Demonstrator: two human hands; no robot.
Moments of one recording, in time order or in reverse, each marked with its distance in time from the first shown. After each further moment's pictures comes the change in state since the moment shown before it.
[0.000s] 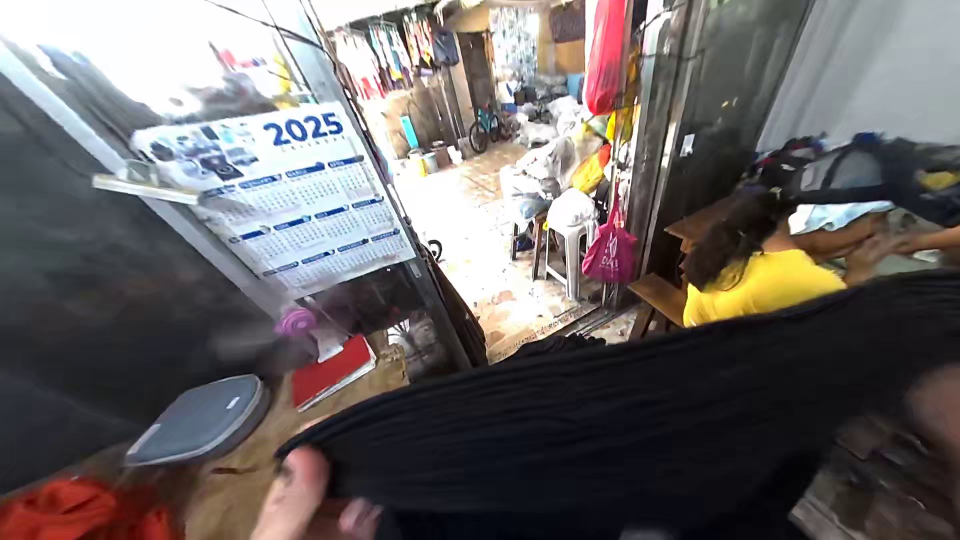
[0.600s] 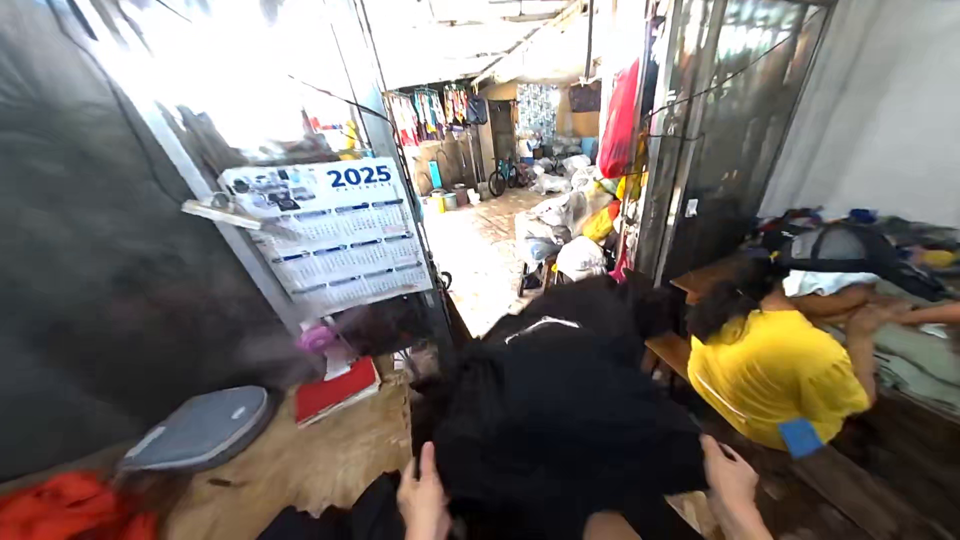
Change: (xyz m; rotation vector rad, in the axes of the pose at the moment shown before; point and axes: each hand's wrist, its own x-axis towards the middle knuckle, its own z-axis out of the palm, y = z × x) left_hand 0.018 -0.196 -0.073 0.608 0.753 -0.007; right_hand -0.063 0.198 -0.059 -1.048 0.462 0.301
